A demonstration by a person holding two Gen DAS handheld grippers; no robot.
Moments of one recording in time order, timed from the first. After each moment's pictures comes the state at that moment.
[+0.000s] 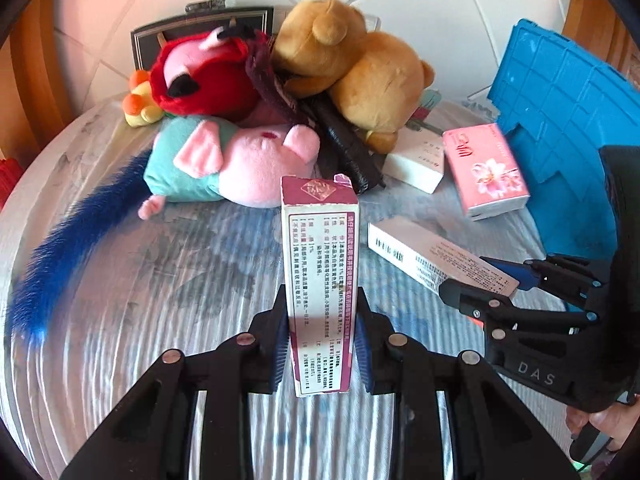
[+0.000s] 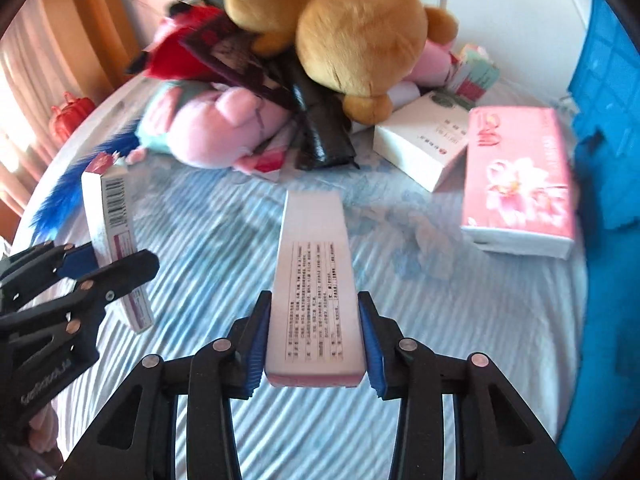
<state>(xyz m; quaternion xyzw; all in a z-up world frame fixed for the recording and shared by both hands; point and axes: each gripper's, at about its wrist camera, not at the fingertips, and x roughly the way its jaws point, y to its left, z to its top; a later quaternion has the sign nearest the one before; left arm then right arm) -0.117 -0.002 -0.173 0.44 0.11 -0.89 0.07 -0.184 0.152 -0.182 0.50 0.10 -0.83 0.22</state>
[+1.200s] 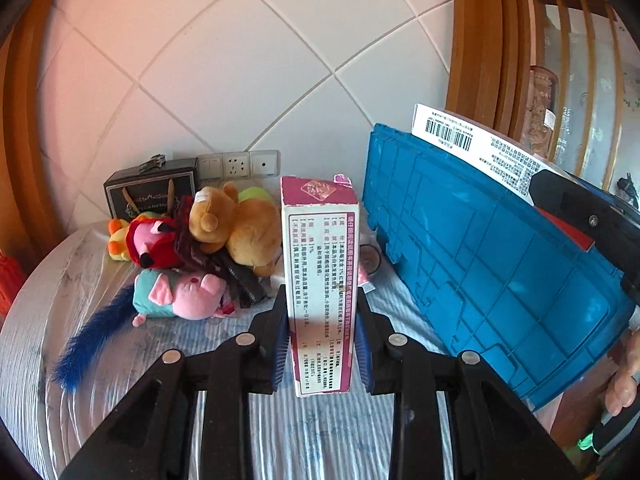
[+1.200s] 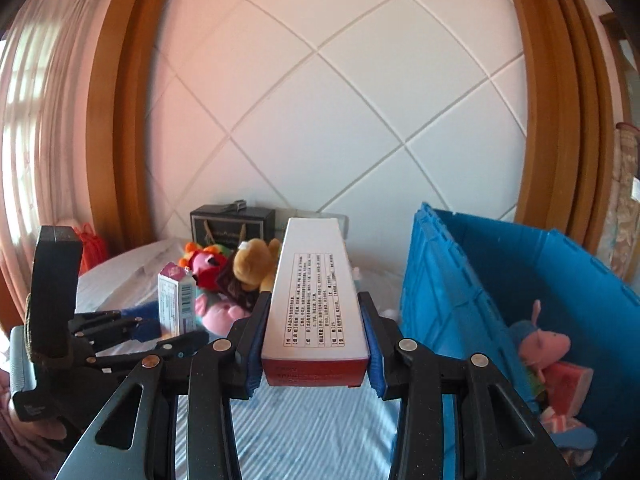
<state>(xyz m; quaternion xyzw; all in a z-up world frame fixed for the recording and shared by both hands) -0.029 0.120 -0.011 0.26 0.04 -0.96 -0.01 0.002 0.263 0.047 0.17 0.06 -0.97 0.14</state>
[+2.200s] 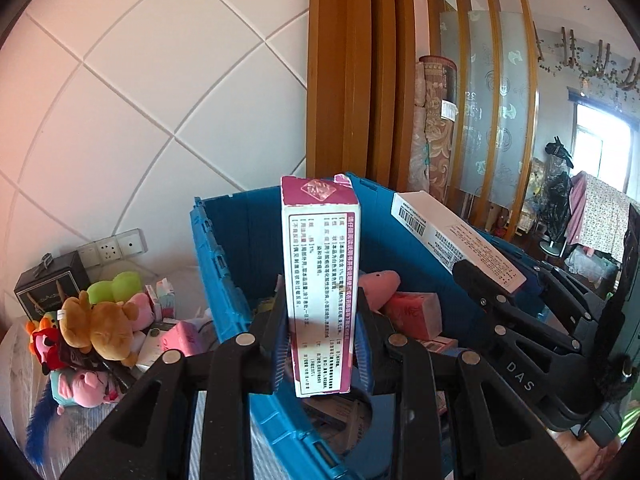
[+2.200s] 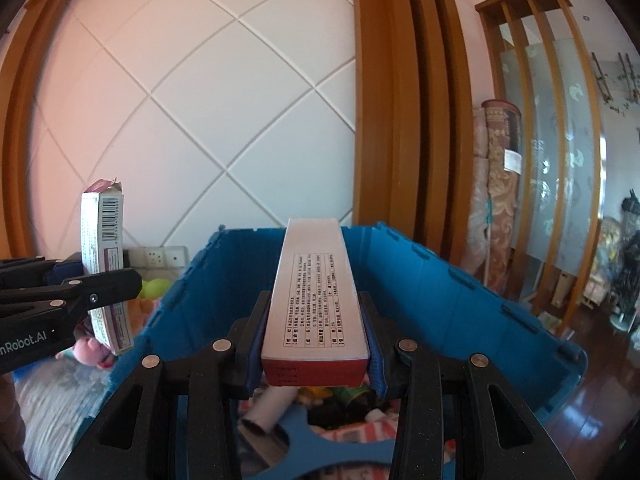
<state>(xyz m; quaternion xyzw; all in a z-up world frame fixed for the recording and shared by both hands) -0.091 0.353 0.092 0.24 -0.02 -0.96 -0.15 0.021 0.487 0.077 0.14 0.00 -0.99 -0.06</state>
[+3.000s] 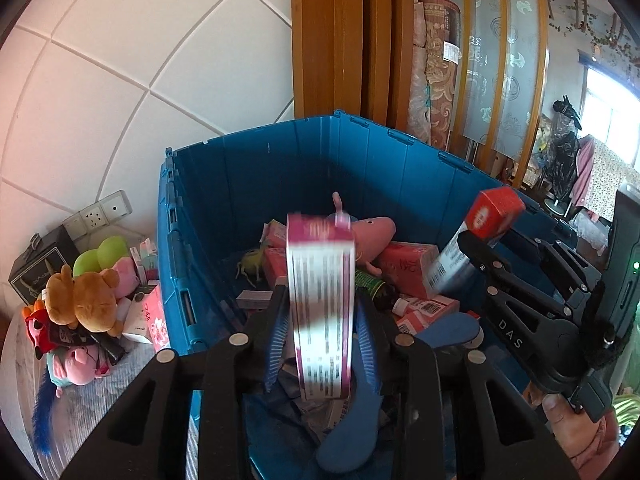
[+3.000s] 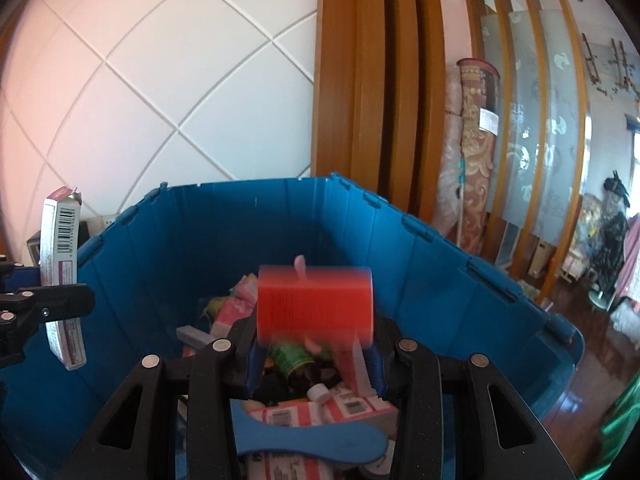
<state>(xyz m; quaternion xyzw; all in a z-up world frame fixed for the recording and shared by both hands) -0.115 0.393 0.059 0.33 -0.05 -0.93 -0.14 -0.008 0.550 0.040 0.21 0.00 -0.97 -0.11</state>
